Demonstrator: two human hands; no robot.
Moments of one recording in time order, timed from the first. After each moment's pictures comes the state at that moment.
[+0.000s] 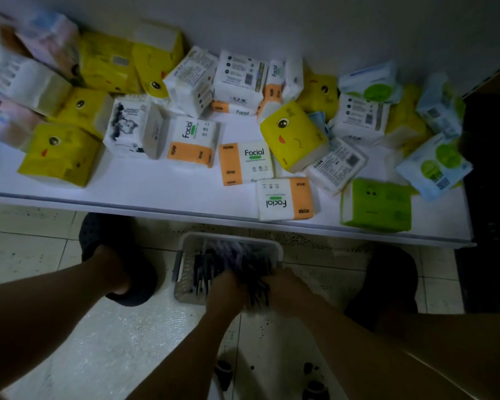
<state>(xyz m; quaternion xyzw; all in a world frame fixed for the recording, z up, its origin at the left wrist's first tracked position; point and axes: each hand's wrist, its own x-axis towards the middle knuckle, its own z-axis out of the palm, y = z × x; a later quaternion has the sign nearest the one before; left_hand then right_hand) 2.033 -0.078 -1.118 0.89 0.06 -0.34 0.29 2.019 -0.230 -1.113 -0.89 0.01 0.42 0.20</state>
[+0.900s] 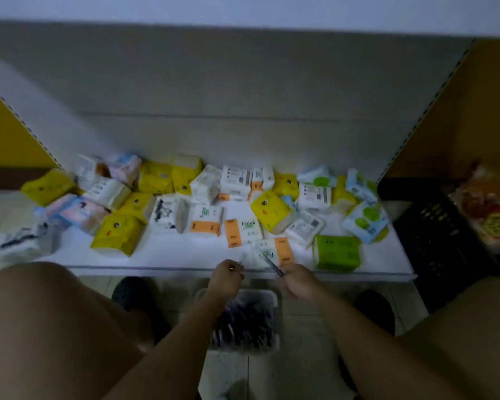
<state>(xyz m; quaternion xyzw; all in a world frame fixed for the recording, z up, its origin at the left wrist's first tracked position) 2.089 -0.071 -0.943 0.81 0.08 -0.29 0.50 2.046 -0.249 -0.942 -0.84 0.24 0.24 0.43</state>
